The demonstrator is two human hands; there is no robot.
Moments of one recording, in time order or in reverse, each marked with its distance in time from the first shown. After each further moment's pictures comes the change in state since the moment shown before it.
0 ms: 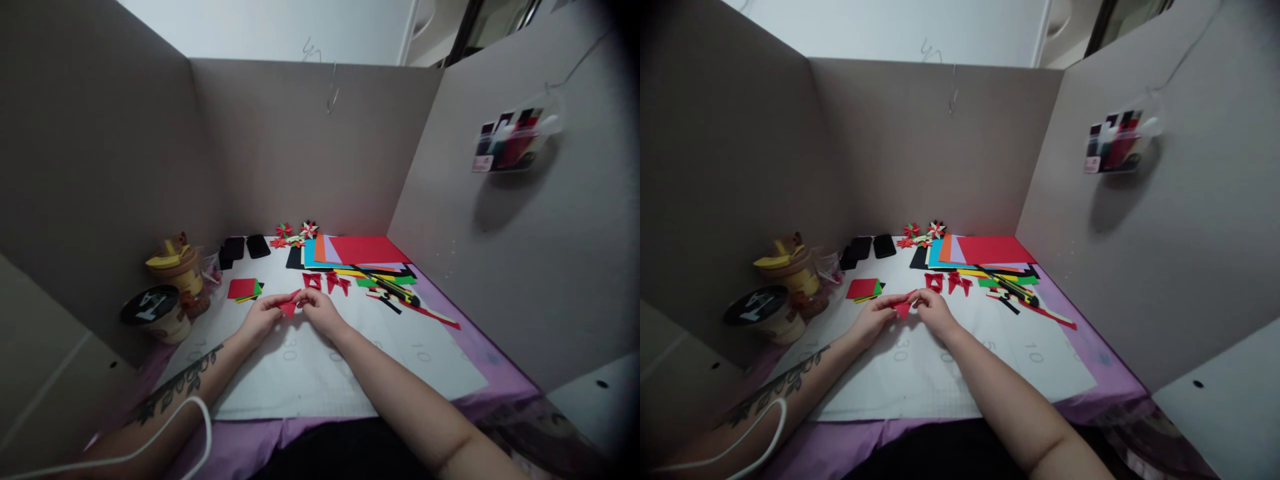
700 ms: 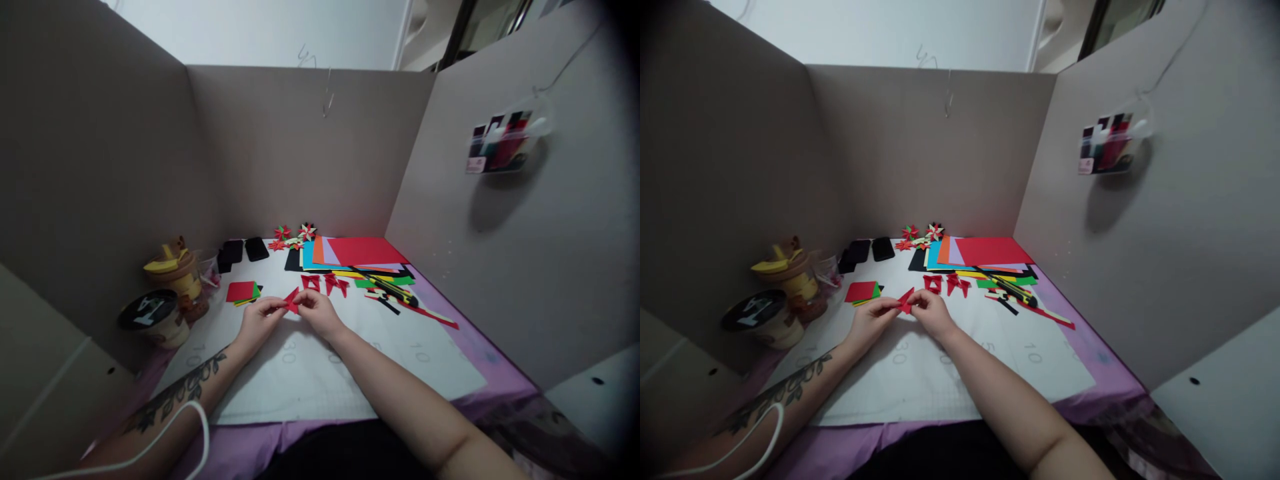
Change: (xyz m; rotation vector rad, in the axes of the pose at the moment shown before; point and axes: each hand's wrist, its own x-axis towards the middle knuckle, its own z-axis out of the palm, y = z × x) left_hand -0.005 0.004 -0.005 0.411 0.122 0.460; right_hand 0.002 -0.001 0.004 0.121 0.038 0.016
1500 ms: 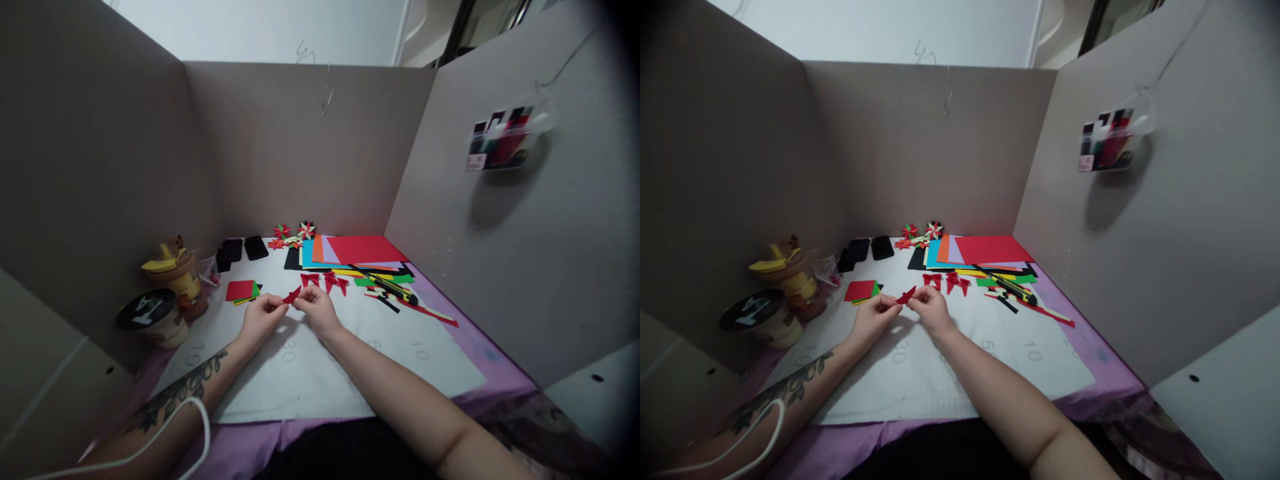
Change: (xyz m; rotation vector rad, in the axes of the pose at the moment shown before) left_hand 0.002 0.003 0.010 -0.108 0.087 -0.184; right_hand 0.000 0.006 0.009 0.200 0.179 0.081
